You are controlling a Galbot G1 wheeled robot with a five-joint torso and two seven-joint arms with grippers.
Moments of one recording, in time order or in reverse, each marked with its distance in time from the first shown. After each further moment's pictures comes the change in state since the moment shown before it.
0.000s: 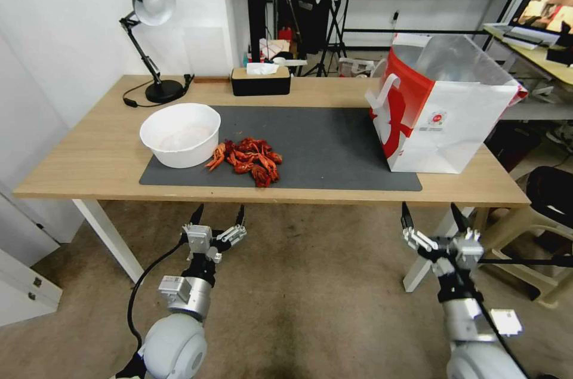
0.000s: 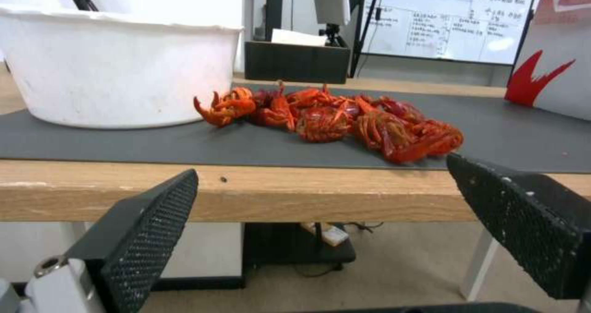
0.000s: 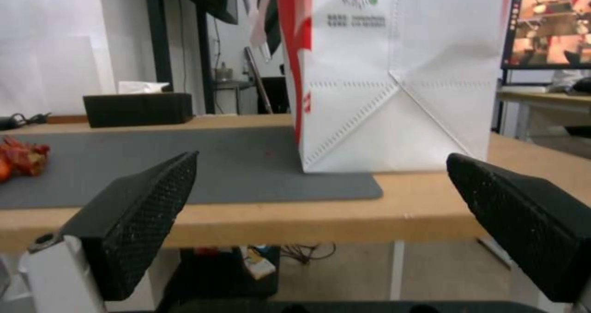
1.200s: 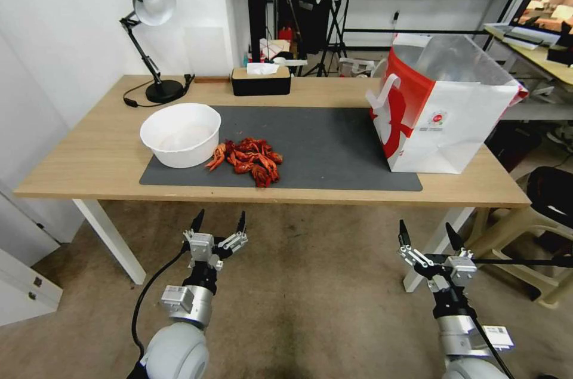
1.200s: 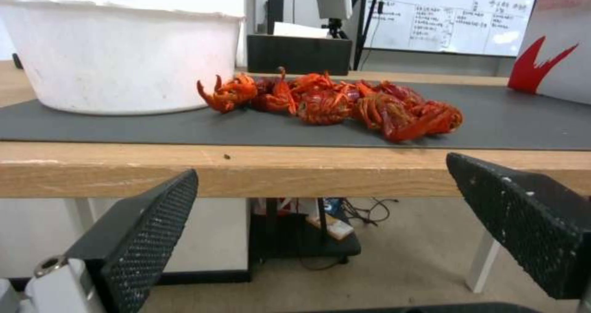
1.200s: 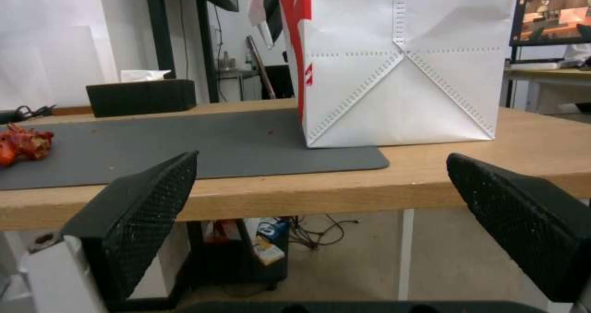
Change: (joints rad) left arm 0.026 -0.014 -0.001 0.011 0.036 -0.014 -0.004; right arm 0.008 -0.007 -0.007 -0.028 0.043 -0.009 -0.026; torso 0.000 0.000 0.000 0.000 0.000
